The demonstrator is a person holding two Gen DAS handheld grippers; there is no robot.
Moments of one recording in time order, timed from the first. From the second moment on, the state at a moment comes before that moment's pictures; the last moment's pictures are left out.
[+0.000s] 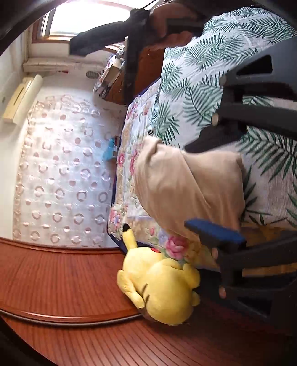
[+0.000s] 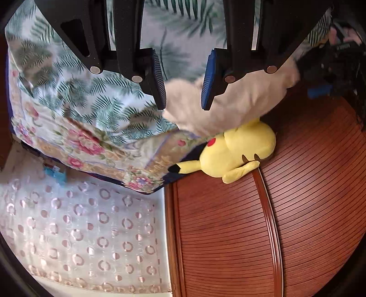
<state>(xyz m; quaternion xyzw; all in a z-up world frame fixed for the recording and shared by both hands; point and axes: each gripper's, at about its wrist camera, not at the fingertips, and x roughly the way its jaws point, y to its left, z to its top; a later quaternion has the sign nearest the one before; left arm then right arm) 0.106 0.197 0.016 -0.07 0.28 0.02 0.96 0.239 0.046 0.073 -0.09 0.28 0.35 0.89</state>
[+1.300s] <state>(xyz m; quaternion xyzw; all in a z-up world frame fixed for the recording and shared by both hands) 0.052 -0.010 0.085 0.00 0.22 -0.05 0.97 -0.082 -0.107 0.063 0.02 0.15 0.14 0.98</state>
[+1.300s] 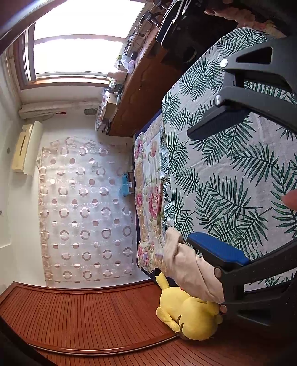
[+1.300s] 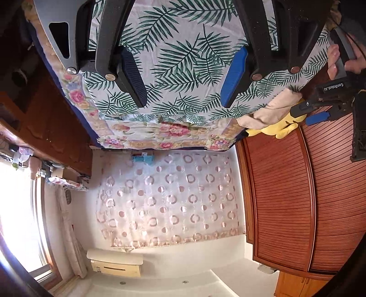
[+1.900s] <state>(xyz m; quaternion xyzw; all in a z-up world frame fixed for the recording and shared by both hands) 0.038 -0.014 0.091 -0.01 0.21 -0.04 0.98 -0.073 -0.124 0.058 0.02 0.14 0.13 0.98</state>
